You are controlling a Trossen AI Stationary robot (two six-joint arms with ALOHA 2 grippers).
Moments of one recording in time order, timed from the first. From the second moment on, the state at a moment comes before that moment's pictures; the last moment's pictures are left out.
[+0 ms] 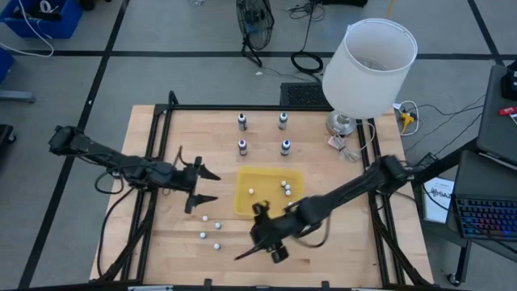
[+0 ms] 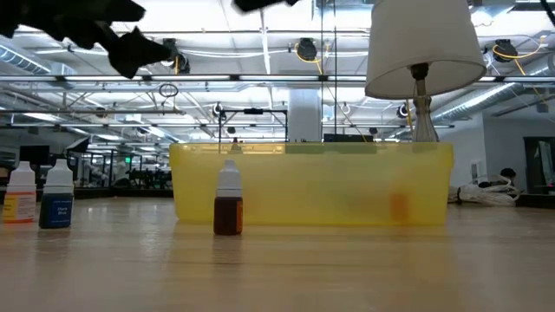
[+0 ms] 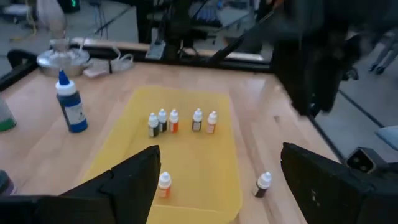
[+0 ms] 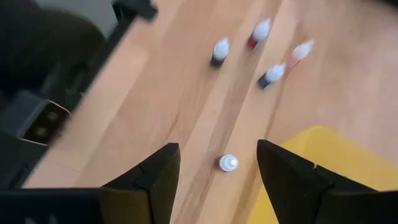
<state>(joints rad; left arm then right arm) -0.31 0.81 0.39 0.18 -0.19 -0.18 0.45 1.97 1.68 -0.60 0.13 -0.04</state>
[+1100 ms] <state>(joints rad) -0.38 0.76 0.34 0.21 -0.18 -0.15 0.37 2.21 1.67 -0.55 0.08 -0.04</state>
